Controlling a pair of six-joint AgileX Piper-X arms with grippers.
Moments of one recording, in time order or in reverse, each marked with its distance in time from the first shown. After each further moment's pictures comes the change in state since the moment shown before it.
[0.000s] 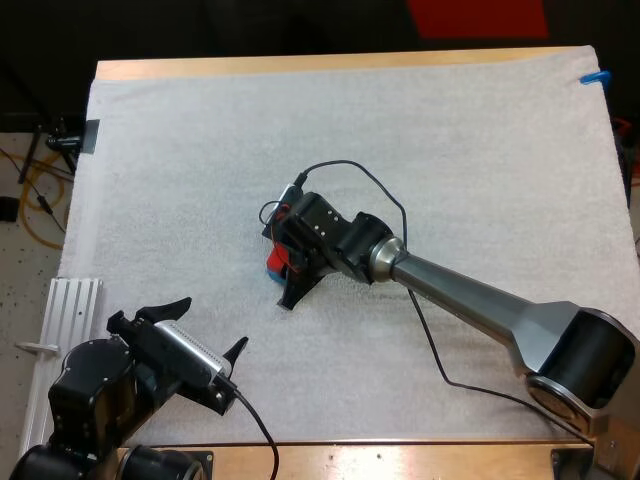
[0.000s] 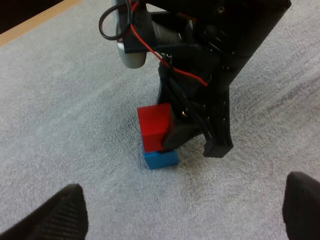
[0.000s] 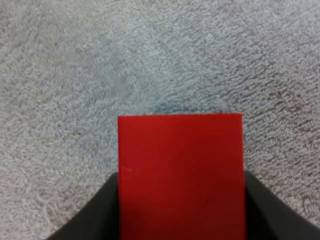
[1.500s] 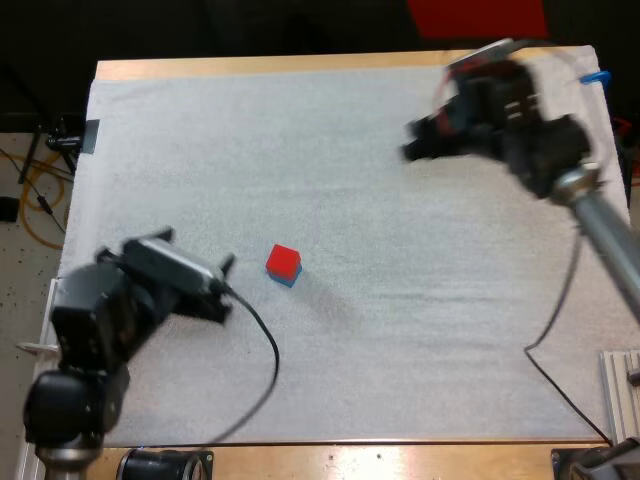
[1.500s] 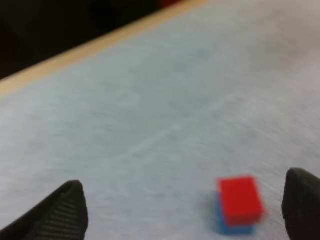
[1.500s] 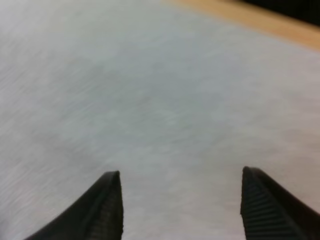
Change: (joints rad) left arm 0.180 0.278 -0.070 -0.290 0.002 -0.030; right arm -0.512 -0.391 -0.009 0.097 -0.008 0.200
